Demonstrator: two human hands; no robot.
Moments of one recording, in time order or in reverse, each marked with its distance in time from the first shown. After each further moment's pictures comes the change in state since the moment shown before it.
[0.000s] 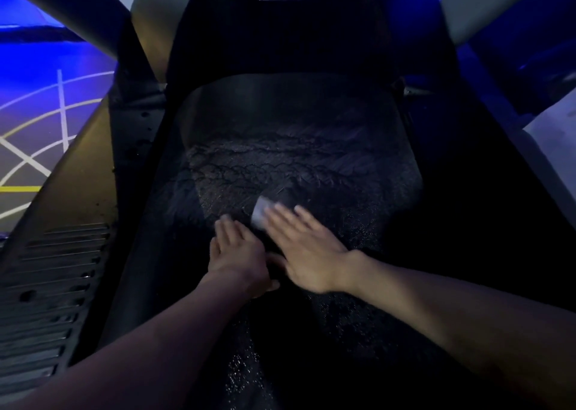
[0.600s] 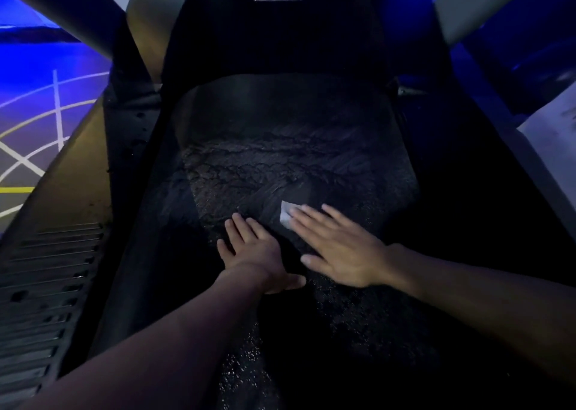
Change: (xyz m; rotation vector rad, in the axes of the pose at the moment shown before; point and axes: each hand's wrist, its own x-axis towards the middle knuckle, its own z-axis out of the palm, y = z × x) left_hand -0.003 0.033 0.002 -0.050 -0.065 -0.024; right_hand -0.039 0.054 0.003 -0.004 0.000 -0.053
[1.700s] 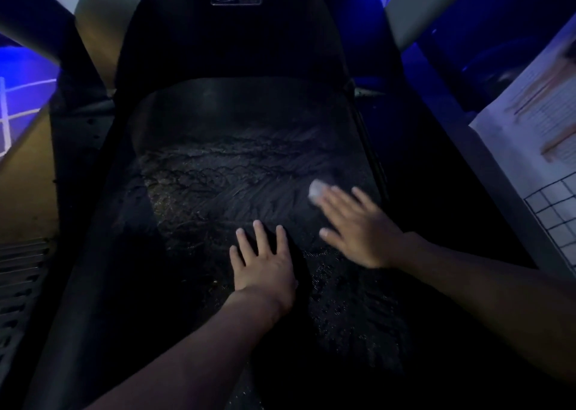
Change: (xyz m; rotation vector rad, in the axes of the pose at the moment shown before) left_hand -0.026 0.057 0.028 0.113 0.090 0.226; right_hand -0.056 0.060 0.006 -0.027 0.084 0.382
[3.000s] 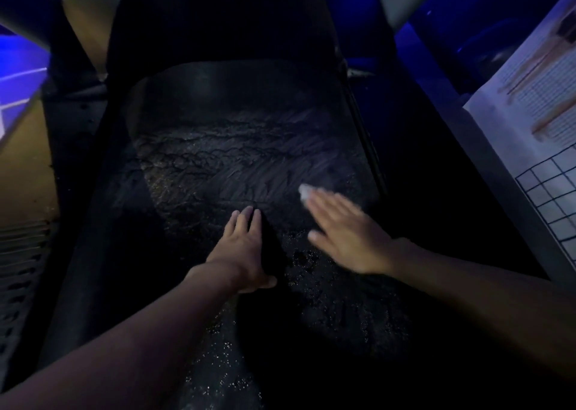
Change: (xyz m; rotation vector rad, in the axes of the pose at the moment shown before) left_hand -0.004 -0.040 -0.004 -0.046 -0.019 0.126; right_hand -0.038 -0.031 0.005 0.136 0.020 -0.108
